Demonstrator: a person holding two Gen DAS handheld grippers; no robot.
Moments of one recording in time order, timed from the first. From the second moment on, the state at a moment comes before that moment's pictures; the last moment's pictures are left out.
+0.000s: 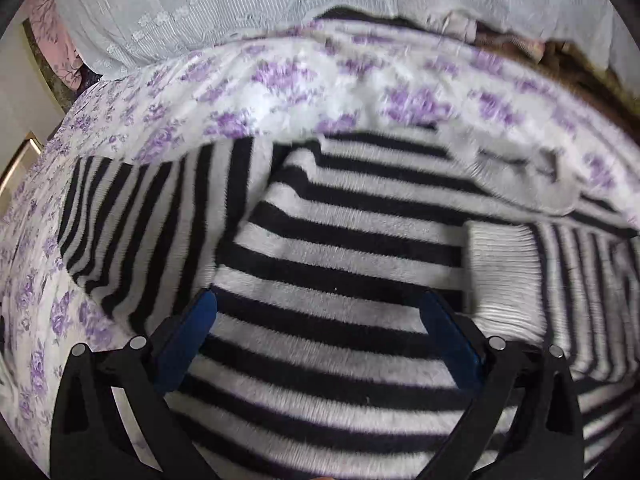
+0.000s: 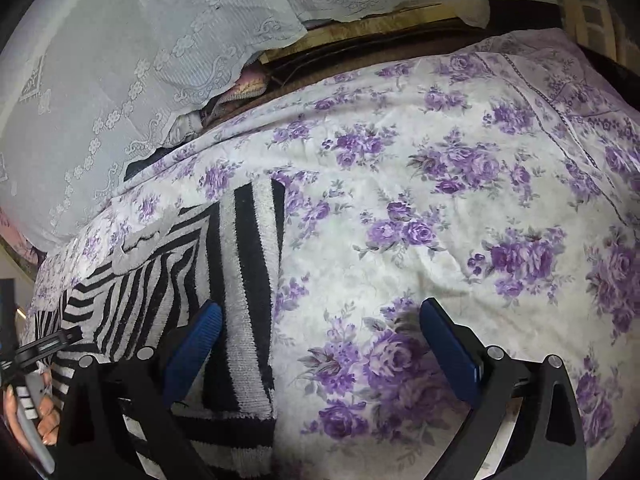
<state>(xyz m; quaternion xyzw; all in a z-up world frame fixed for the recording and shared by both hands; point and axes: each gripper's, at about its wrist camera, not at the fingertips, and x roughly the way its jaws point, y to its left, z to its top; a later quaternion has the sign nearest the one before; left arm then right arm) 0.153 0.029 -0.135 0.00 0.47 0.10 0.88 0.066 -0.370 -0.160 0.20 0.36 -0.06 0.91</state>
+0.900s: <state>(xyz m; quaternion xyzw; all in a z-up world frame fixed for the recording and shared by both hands) 0.159 -0.042 -0.161 0.13 0.44 0.04 0.89 0.078 -0.342 -0.168 0.08 0.43 -0.03 0.90</state>
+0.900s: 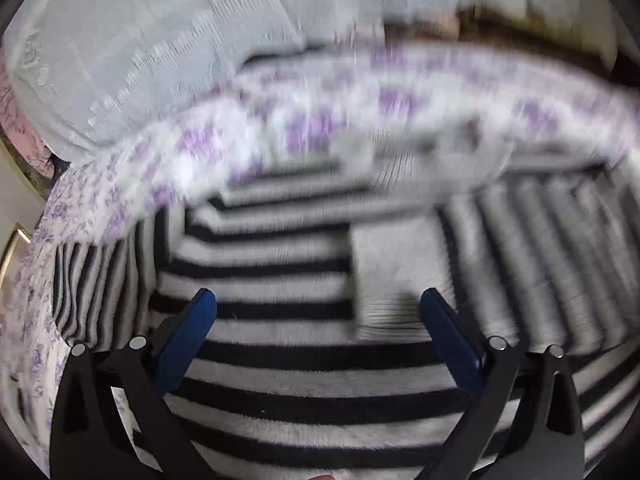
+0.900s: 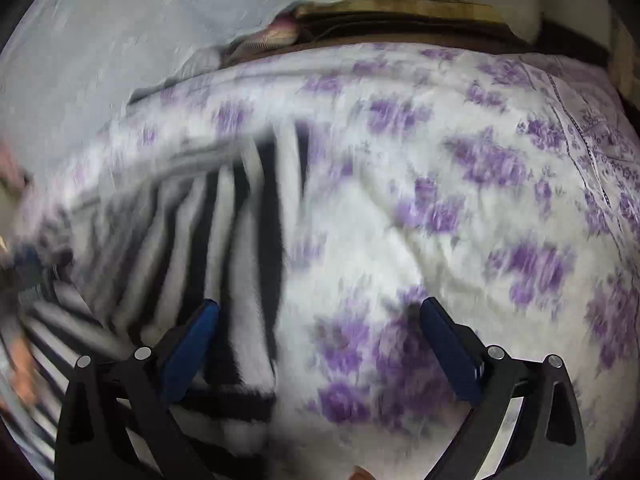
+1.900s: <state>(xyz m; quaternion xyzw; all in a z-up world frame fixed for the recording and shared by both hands) 0.177 -0.056 -0.131 0.14 0.42 0.05 0.90 0.127 -0.246 -0.116 0.05 0.35 0.05 0.93</state>
